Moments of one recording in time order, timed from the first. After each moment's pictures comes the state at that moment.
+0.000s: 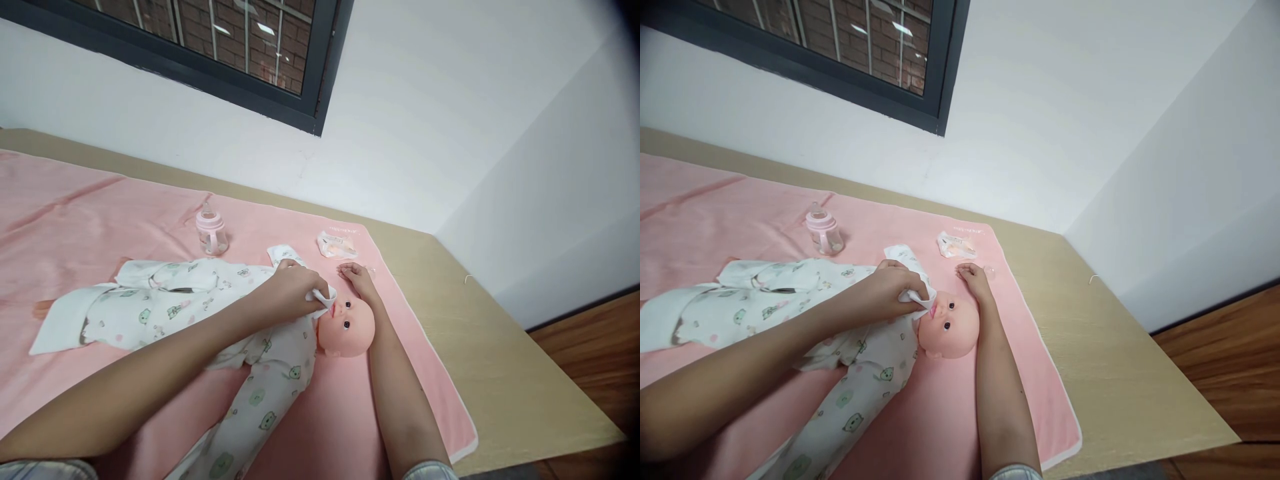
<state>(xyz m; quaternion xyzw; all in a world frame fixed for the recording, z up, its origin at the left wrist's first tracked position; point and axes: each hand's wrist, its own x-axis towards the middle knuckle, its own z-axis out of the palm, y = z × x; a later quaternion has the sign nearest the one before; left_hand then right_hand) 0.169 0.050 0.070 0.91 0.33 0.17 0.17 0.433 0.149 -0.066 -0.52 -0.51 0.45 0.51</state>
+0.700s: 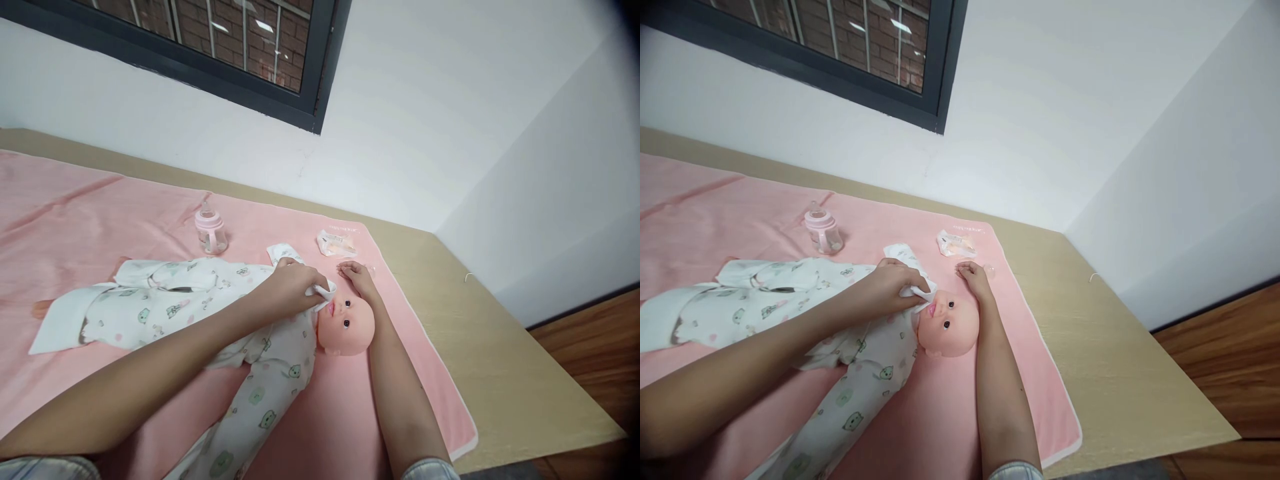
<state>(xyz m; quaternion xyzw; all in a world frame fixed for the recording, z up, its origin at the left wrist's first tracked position) 0.171 0.054 0.070 0.91 0.33 0.19 0.17 0.433 0.149 -0.065 -0.51 -0.51 0.45 0.51</state>
